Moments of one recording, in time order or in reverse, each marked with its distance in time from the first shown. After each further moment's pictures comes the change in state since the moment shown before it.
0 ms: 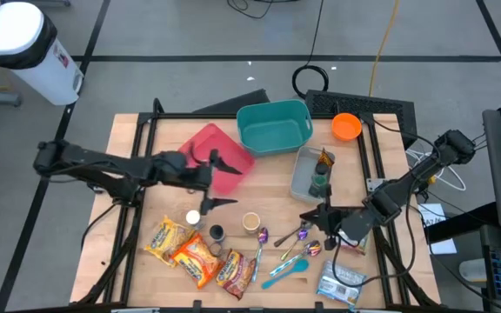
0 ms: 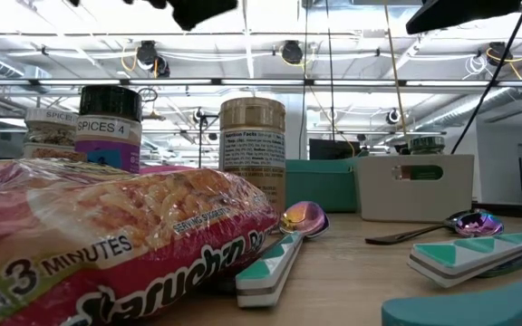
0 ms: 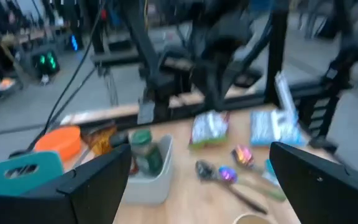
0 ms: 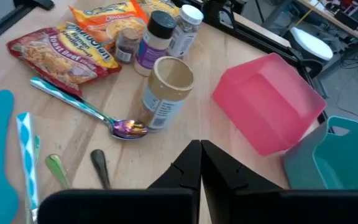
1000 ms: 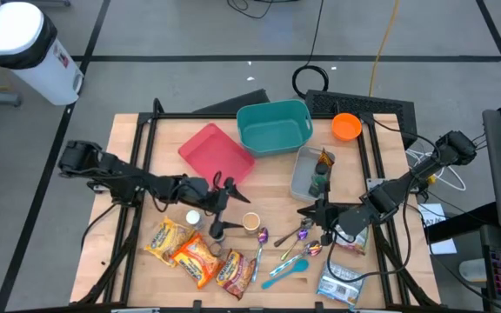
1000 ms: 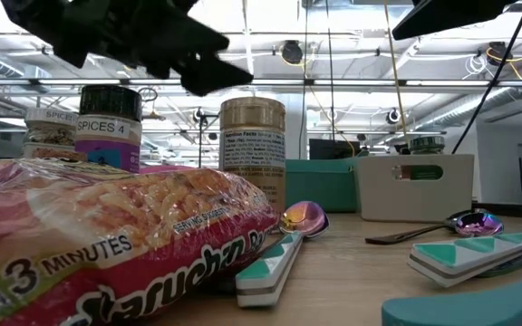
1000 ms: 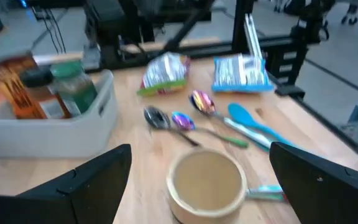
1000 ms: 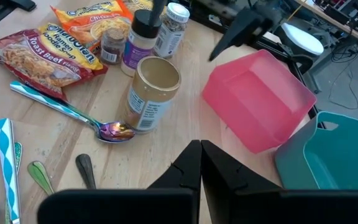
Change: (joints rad) left arm -0.102 0.337 -0.134 0.315 0.030 -0.072; right arm -0.047 0.001 0.000 0.014 -0.005 -0.009
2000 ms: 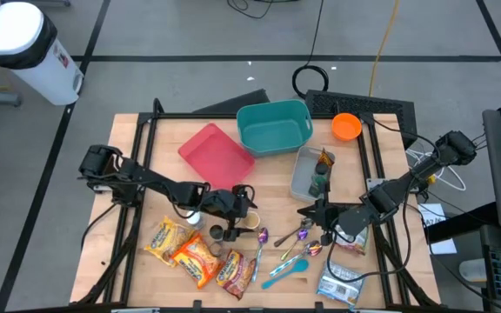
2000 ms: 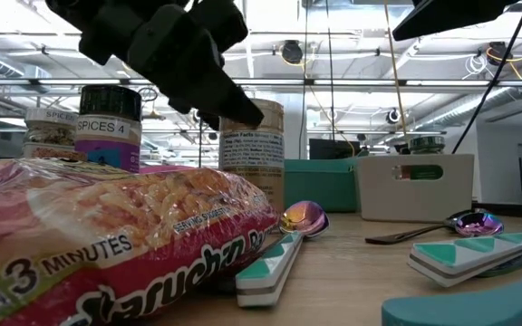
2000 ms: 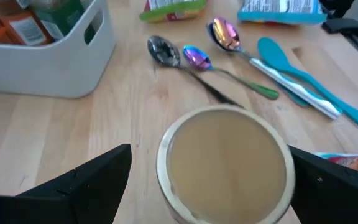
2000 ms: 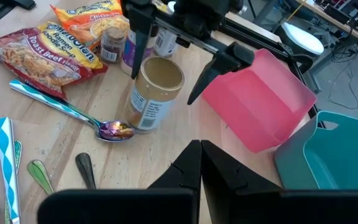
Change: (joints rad) left arm -0.021 0.201 0.232 -0.331 -0.103 -0.061; right arm 0.000 0.000 -0.001 -0.002 0.000 0.000
